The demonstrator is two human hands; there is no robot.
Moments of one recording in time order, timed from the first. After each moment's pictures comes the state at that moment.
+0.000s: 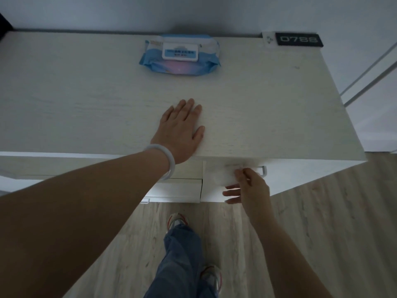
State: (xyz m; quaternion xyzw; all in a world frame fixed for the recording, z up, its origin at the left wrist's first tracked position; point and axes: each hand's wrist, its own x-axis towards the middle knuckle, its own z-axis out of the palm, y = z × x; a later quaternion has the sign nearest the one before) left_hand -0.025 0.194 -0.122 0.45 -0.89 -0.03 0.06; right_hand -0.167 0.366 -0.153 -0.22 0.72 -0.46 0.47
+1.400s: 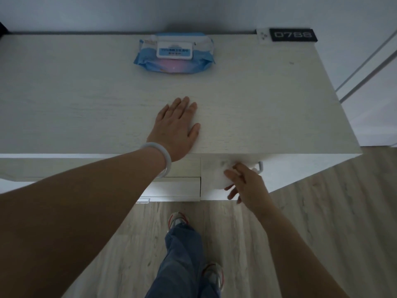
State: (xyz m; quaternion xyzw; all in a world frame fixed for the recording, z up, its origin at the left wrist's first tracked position) left_hand -0.027 0.195 -0.121 0.45 -0.89 -0.03 0.06; right_hand -0.189 0.371 -0.158 -0.38 0.72 -0.35 0.46
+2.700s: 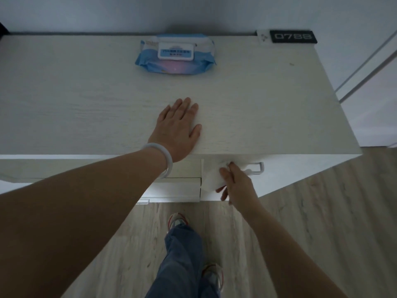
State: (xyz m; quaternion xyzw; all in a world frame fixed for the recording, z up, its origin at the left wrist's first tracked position) left_hand -0.026 0.195 -0.122 0.45 -0.89 -0.04 0.06; right_hand -0.161 0.361 -0.164 -0.37 0.73 -0.35 0.45
